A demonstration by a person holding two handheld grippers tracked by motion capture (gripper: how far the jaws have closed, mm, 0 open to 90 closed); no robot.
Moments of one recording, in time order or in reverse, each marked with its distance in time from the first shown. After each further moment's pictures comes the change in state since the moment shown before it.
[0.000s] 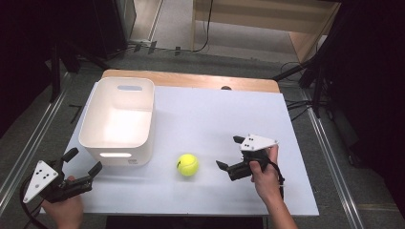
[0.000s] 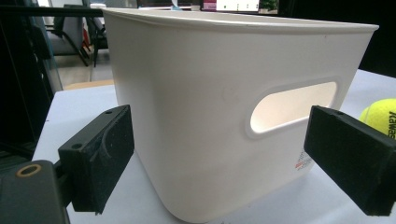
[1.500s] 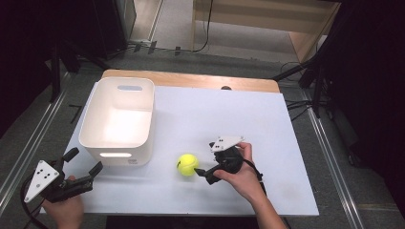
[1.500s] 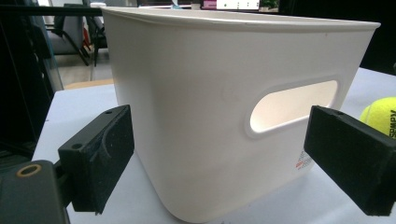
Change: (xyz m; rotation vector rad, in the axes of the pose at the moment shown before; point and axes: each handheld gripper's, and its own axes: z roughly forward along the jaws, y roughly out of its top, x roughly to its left) left arm -0.001 0.000 0.001 0.008 0.001 0.005; right arm 0.030 0.018 0.055 0.145 0.140 -0.015
